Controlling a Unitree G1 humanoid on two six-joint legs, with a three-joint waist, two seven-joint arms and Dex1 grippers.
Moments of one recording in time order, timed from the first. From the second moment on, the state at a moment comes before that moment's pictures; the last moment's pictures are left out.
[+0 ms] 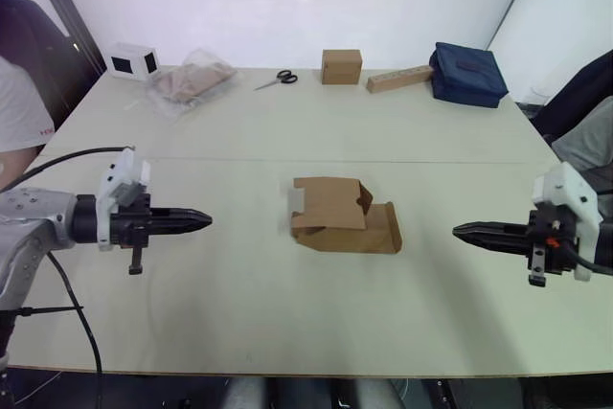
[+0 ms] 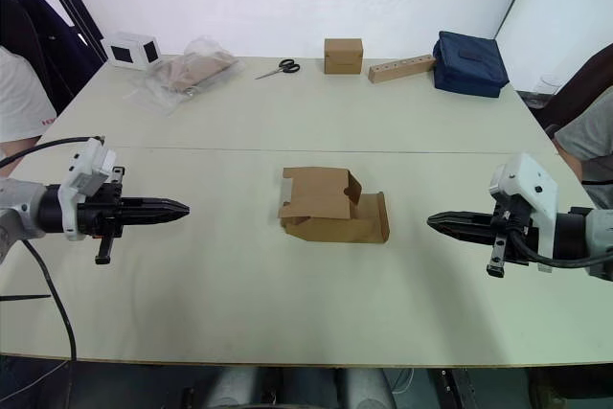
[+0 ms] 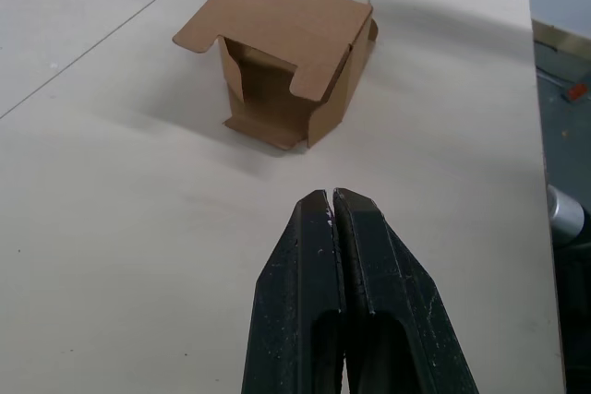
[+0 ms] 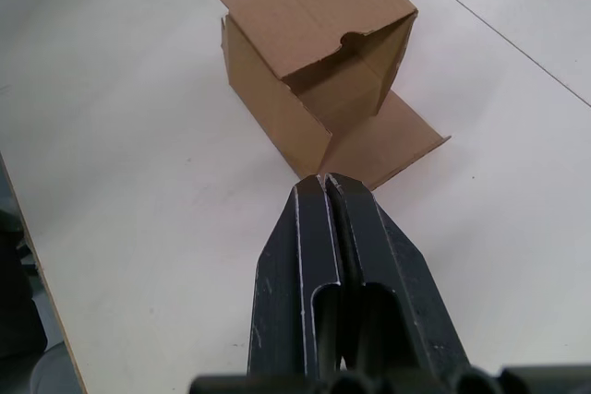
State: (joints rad) left arm -0.25 1.02 0.21 -0.18 -0.67 0.61 -1.32; right arm 0.08 -1.12 -0.56 -0.53 0.77 0.82 1.06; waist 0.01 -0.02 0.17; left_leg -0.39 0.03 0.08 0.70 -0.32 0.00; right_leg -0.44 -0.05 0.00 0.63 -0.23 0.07
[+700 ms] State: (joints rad) left arm -0.42 0.90 0.13 -0.15 -0.73 0.84 -1.17; right arm 0.08 -1.07 -0.54 -0.58 0.77 0.82 1.01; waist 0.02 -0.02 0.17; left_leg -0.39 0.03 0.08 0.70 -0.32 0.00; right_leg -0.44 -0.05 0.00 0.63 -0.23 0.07
